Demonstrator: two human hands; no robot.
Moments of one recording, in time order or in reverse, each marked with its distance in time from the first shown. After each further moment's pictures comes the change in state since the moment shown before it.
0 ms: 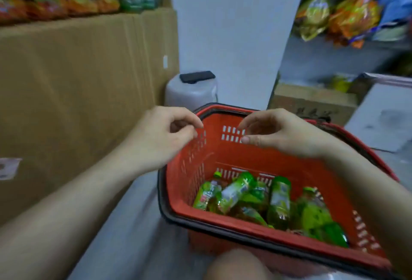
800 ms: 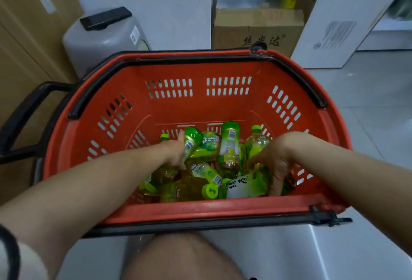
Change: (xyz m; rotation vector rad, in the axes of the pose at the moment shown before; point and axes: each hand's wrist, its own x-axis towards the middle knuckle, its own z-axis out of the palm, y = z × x) left_hand 0.070 -0.107 0.290 0.734 -1.038 -0.323; right_hand -0.078 0.193 0.008 -0.471 -1.051 0.749
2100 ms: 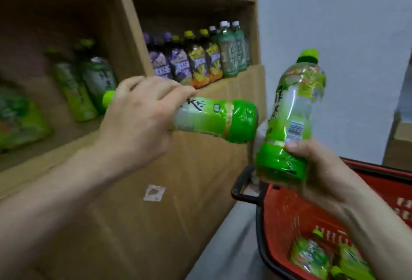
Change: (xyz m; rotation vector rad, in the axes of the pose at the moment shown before) left_hand -0.481 -0.202 -0.104 0.522 1.412 -0.286; right_hand -0.169 -0.276 -0.079 1.468 0.262 -1.547
